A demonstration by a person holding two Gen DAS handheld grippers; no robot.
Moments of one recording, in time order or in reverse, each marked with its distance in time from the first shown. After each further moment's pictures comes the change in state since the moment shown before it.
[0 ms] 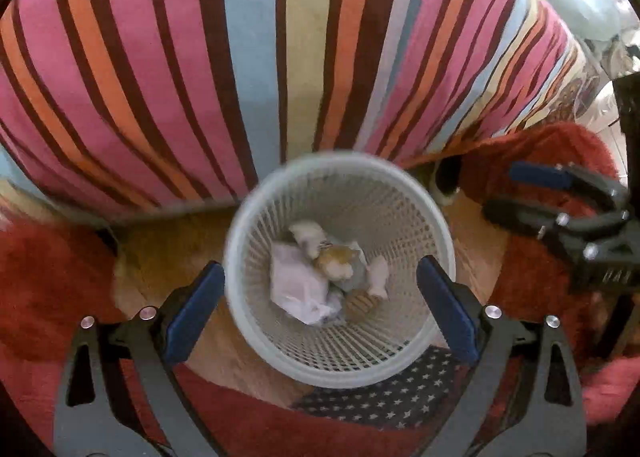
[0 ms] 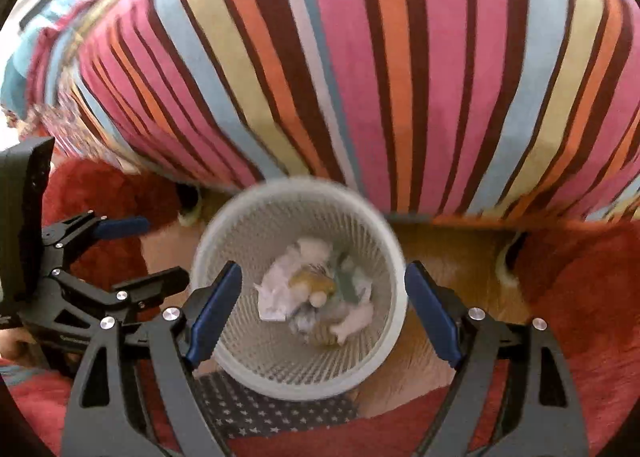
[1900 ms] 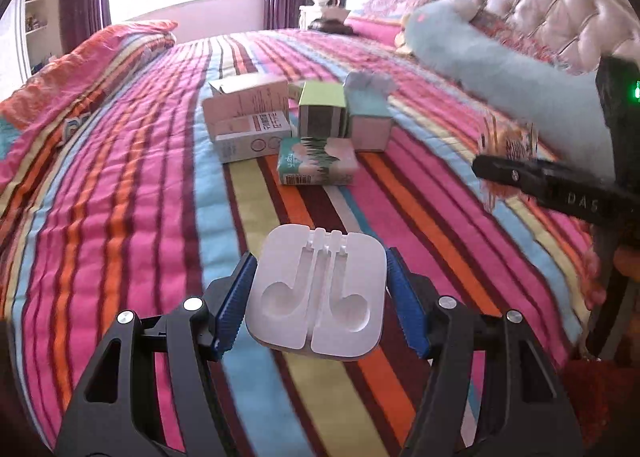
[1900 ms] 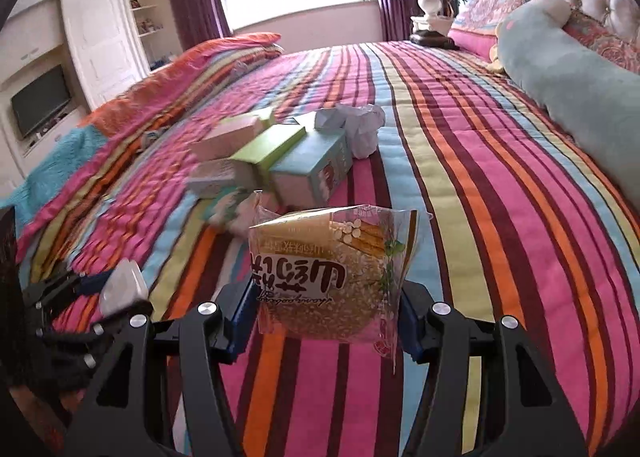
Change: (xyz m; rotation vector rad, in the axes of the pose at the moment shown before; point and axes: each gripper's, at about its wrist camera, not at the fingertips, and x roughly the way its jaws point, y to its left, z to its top) left arm -0.076 0.026 0.319 0.077 -0.423 0.098; right arm -0.062 -0.082 0.327 0.009 -0.421 -0.054
